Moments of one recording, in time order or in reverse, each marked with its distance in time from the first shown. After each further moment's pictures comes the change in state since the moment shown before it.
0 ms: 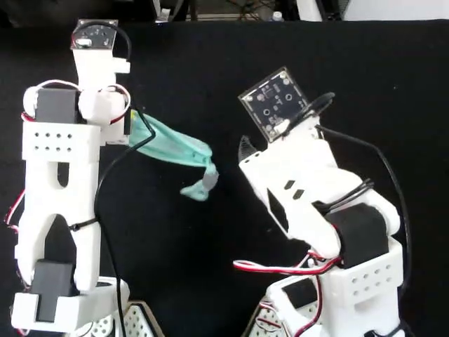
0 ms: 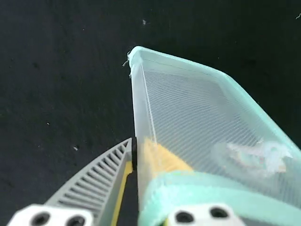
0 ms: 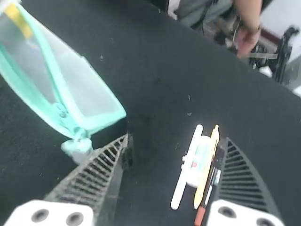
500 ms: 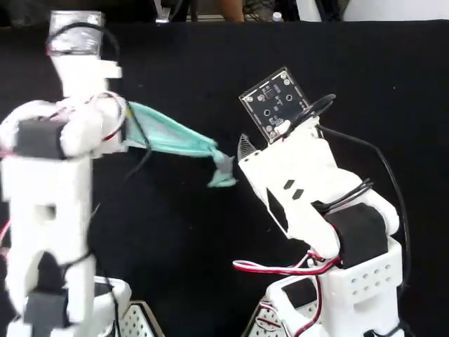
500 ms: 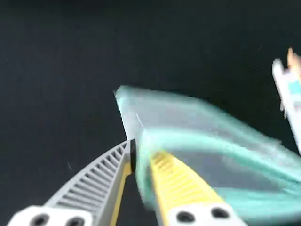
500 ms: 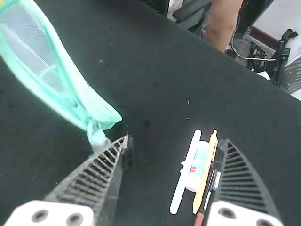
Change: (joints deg) left arm 3.4 -4.2 4.3 -1.6 2.5; right arm -0.2 0.0 0.0 -0.8 0.0
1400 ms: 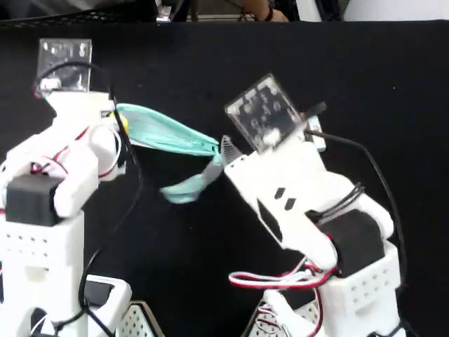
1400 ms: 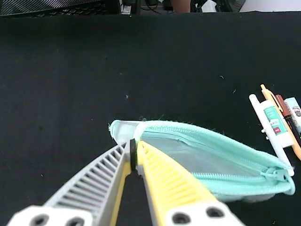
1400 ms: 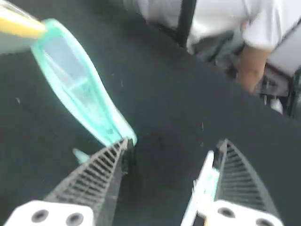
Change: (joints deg) left arm 0.2 -22.4 14.1 -12.9 -0.1; right arm -5.3 -0.6 0.0 -2.7 -1.1
